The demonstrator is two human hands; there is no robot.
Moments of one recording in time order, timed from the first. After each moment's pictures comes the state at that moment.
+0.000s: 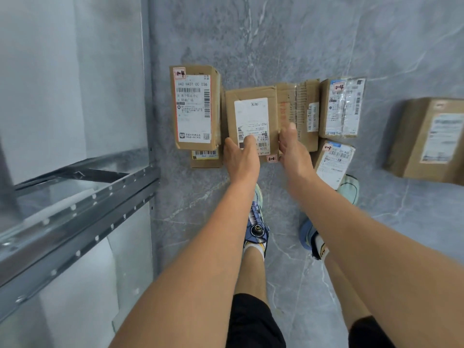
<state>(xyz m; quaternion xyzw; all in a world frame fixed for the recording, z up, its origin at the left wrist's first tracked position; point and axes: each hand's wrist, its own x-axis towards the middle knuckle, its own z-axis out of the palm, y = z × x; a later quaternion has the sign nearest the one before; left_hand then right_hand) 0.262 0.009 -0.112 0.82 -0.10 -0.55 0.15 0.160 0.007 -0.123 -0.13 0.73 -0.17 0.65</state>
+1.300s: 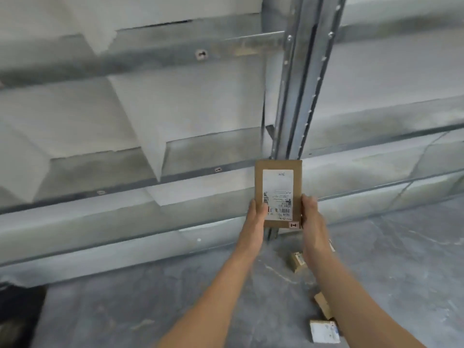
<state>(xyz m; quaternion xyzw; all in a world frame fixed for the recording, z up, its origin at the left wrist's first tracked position) 0.225 0.374 0.566 0.72 0.01 -0.25 0.65 0.188 0.247 0.573 -0.66 0.31 -0.10 0.68</state>
